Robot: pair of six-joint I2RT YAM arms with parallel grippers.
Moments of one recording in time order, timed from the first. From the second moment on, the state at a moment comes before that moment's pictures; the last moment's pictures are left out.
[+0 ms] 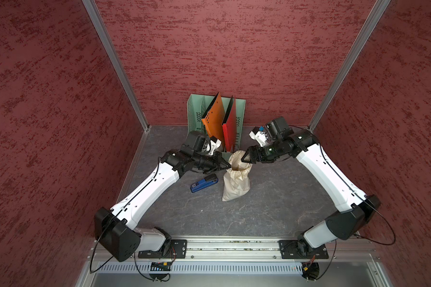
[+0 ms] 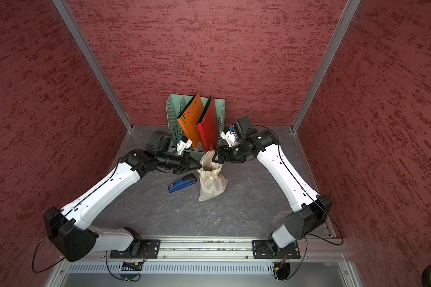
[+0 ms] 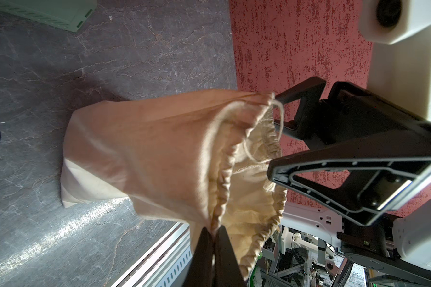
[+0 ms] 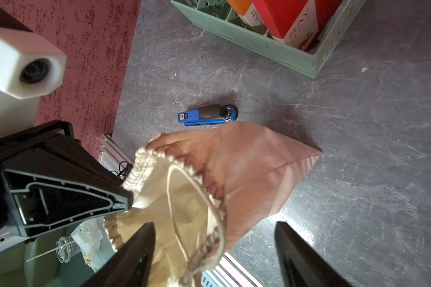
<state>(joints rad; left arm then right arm) -0.55 1.35 1.31 -0.71 0.67 -0.76 0.47 1.55 1.72 -1.19 -0.49 0.30</state>
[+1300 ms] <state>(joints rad) -0.63 1.80 1.91 -1.35 0.41 -0.38 0.47 1.41 1.54 -1.01 -0.55 0.35</state>
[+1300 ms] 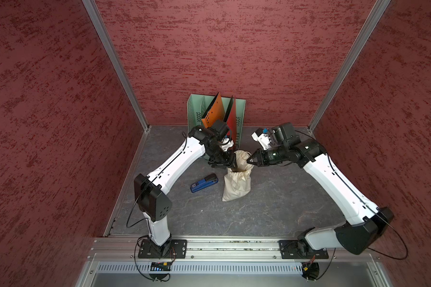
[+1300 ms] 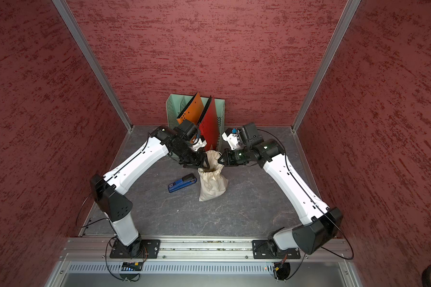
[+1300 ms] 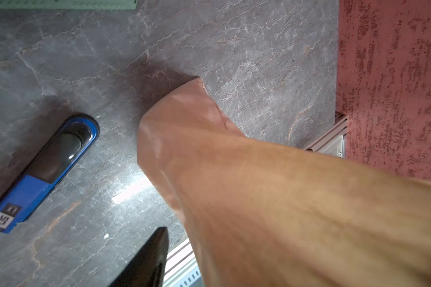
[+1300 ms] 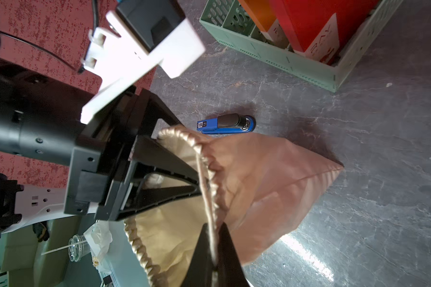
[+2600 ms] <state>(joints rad) -0.67 1.78 1.99 -1.41 0.38 -0.36 0.47 1.45 1.63 -1.00 -0.50 0.18</state>
